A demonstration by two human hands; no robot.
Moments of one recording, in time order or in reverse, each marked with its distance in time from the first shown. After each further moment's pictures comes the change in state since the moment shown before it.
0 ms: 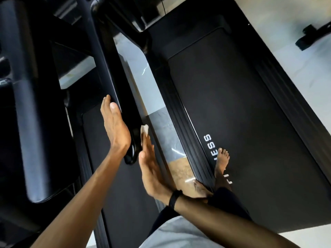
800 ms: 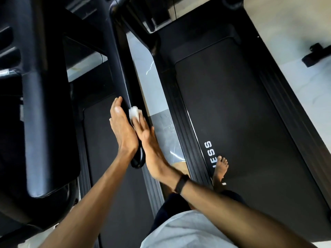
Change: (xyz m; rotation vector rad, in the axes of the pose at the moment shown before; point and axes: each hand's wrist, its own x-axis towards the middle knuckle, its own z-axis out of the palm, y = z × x) left_hand 0.000 -0.004 -0.001 -0.064 0.052 -0.057; right_hand 0.052 -0.032 -0.006 -0.101 -0.191 -0.120
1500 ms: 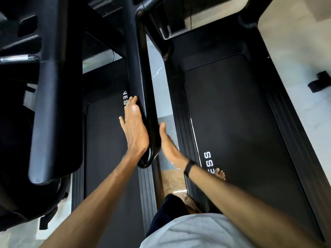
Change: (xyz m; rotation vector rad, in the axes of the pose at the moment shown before) left_hand -0.004 0.009 0.001 0.059 -0.027 0.005; right_hand 0.024 0.021 -0.034 0.002 -0.049 0.414
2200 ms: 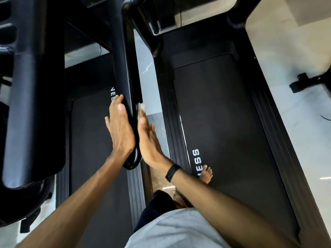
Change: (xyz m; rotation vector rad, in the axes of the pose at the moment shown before) left_hand 0.003 -0.002 -0.001 0.010 0.015 0.017; right_hand -0.006 -0.029 0.021 -0.037 0.093 -0.141
